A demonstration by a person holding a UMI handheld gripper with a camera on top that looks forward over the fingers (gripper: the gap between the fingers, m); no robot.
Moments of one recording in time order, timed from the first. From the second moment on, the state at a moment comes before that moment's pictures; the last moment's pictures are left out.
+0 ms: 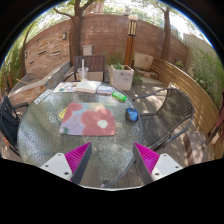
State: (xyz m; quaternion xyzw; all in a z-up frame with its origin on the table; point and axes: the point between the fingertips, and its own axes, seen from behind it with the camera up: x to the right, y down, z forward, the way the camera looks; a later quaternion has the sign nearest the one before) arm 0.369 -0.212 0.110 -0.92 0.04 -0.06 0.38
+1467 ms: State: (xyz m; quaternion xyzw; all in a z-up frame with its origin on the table) arm 0.308 0.039 0.073 -0.88 0.00 0.03 0.47
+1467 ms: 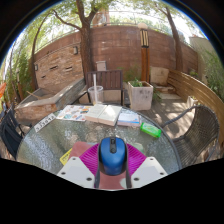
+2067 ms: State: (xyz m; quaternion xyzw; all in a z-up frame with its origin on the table) arm 0.280 -0.071 0.134 -0.90 -0.02 -0.04 0.44
